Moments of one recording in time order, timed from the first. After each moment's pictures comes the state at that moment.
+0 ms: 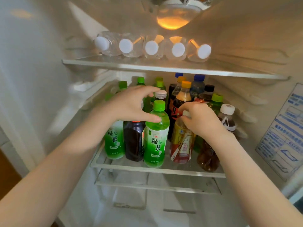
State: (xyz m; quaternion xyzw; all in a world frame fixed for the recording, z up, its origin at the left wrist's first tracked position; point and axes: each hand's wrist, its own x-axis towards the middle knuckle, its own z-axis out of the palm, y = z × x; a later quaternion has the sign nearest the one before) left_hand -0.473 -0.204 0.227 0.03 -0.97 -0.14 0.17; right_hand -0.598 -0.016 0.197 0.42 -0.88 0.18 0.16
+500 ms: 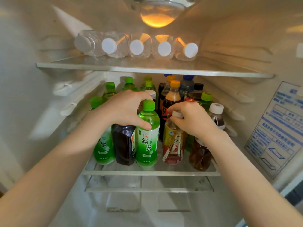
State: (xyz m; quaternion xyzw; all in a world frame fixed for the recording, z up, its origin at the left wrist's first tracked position) left_hand -0.497 -0.202 0.223 -0.01 -0.98 -0.10 0.17; right_hand -0.604 -0.009 0.200 0.46 -0.86 0.20 0.14
